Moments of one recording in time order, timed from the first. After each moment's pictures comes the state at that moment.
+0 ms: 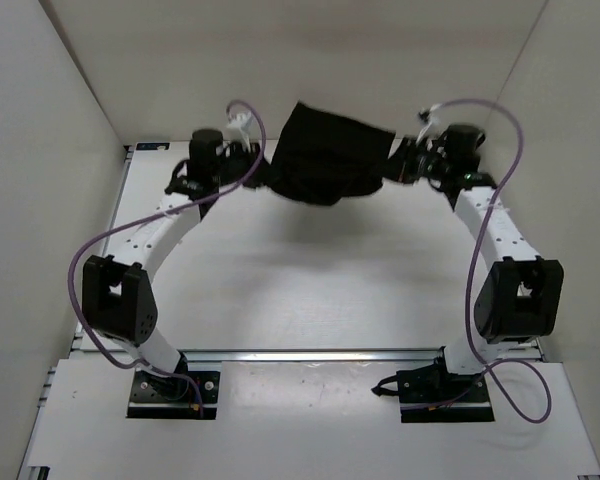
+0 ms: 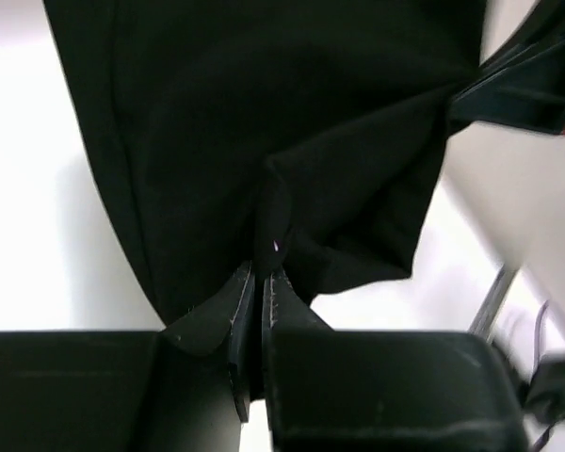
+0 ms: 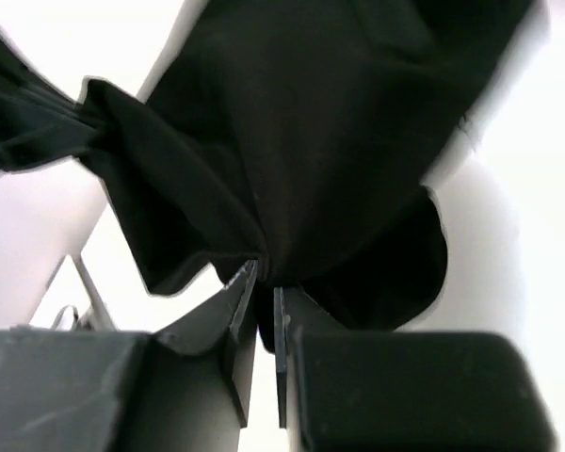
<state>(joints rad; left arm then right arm) -0.29 1.66 1.50 -0.07 0.59 -0.37 0.00 1.63 1.49 -0.17 -0.88 0.36</state>
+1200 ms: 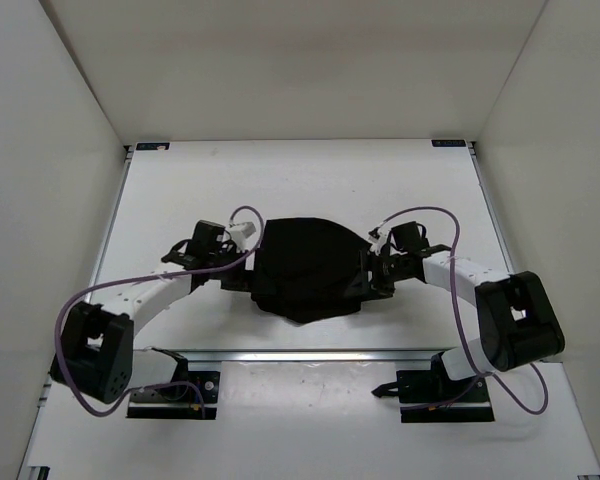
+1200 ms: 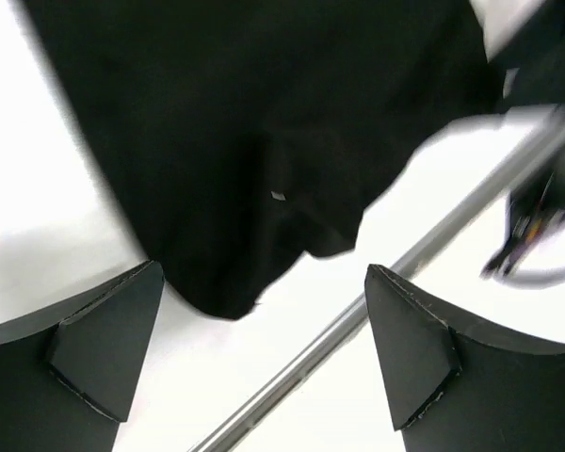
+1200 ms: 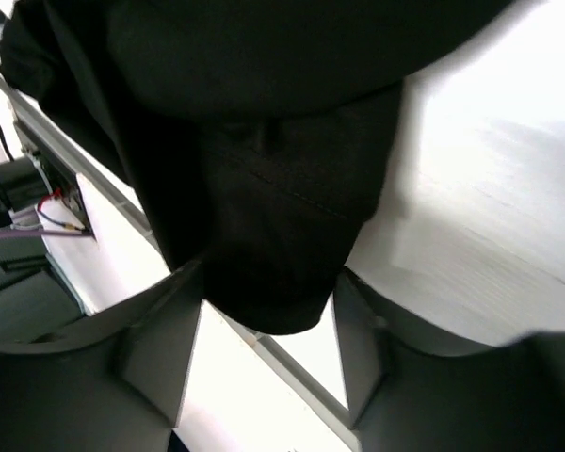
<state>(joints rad) -0.38 1.31 0.66 -0.31 0.56 -0.27 0.29 1.44 0.67 -0.34 -0.69 0.37</state>
